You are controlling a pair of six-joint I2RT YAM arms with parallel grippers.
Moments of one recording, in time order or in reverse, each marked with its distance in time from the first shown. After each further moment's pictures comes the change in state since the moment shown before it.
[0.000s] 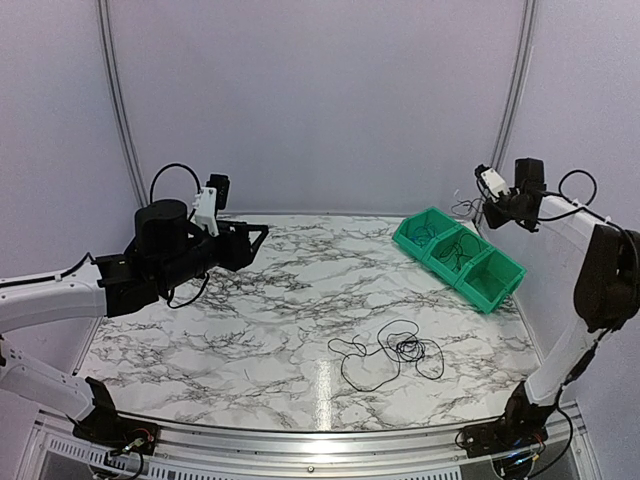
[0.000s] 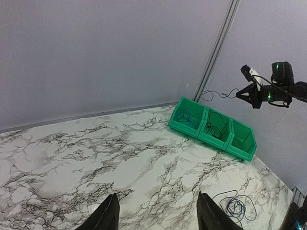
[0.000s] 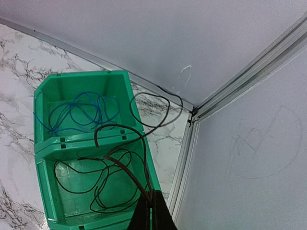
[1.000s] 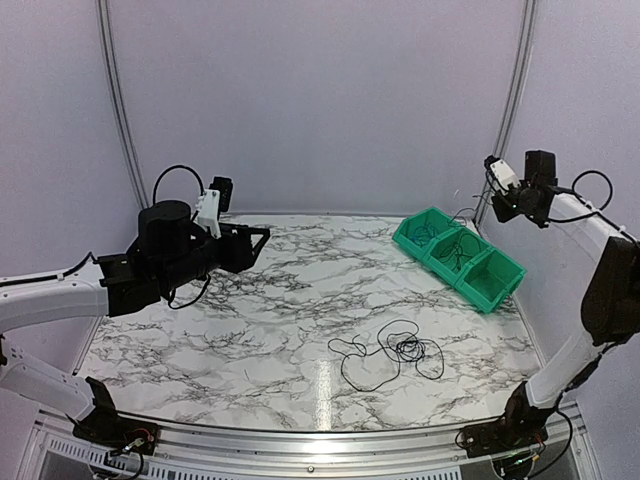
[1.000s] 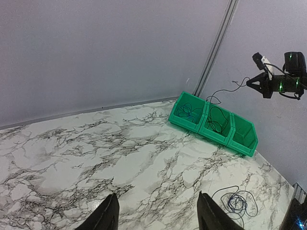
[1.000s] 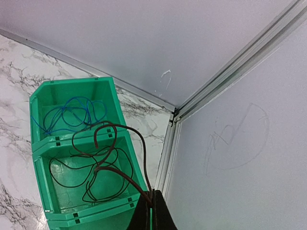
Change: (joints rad) left arm 0.000 0.012 0.005 -0.018 0.008 0.000; right arm -0.009 -0.079 0.002 -0.045 0.060 -0.001
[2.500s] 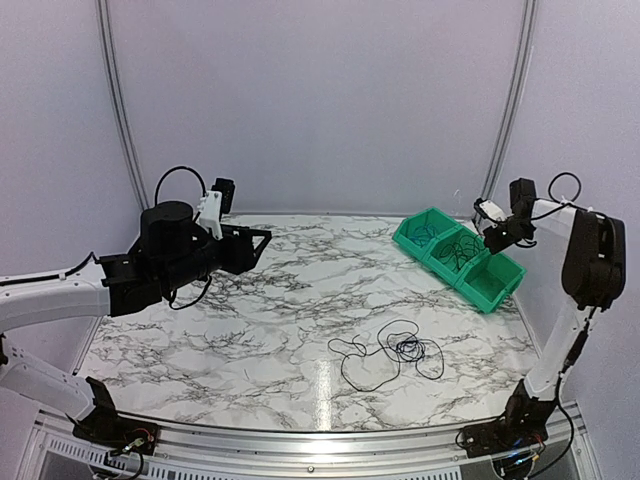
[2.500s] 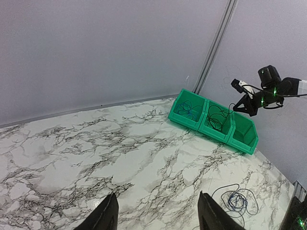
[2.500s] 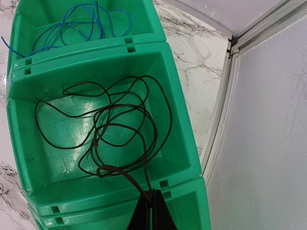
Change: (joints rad) left arm 0.000 0.010 0.000 -0.001 0.007 0.000; right arm -0.063 0.271 0.047 -0.163 -0.056 -0.032
